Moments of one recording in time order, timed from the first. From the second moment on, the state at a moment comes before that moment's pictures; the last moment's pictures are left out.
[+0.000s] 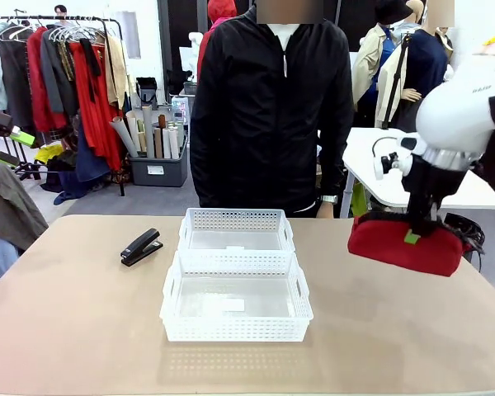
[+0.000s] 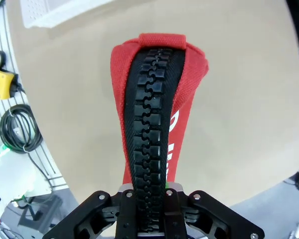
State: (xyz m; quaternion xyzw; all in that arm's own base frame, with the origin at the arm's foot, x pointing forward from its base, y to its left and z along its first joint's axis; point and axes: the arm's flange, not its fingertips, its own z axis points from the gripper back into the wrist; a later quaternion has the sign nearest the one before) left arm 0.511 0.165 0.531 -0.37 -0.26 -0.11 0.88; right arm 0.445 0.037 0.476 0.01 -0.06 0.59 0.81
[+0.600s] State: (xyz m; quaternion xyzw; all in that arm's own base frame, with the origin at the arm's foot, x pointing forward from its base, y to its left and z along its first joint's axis) left arm 0.511 0.165 0.531 -0.37 -0.26 -0.11 0.88; right arm 0.431 0.030 0.549 -0.01 -0.09 0.62 0.78
